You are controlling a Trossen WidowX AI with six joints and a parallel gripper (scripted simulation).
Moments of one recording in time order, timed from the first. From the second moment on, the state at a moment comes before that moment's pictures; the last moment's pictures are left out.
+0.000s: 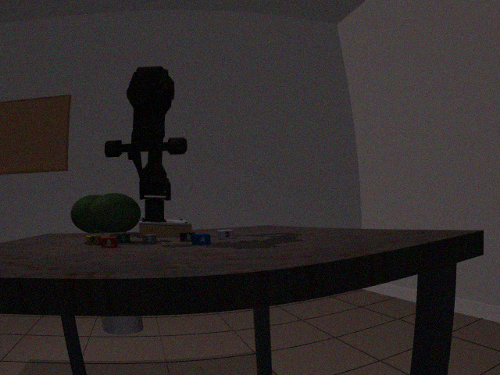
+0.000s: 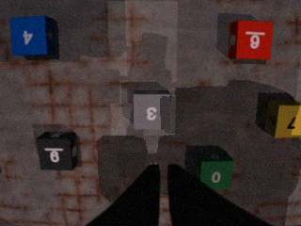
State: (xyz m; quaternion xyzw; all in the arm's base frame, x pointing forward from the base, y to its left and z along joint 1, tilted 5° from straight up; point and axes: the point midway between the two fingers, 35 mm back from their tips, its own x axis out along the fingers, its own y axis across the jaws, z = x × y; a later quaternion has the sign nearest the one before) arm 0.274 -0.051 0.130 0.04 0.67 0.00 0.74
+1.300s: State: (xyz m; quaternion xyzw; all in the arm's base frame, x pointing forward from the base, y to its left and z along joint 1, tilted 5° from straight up) arm 0.352 0.063 0.060 0.04 0.67 0.01 0.74
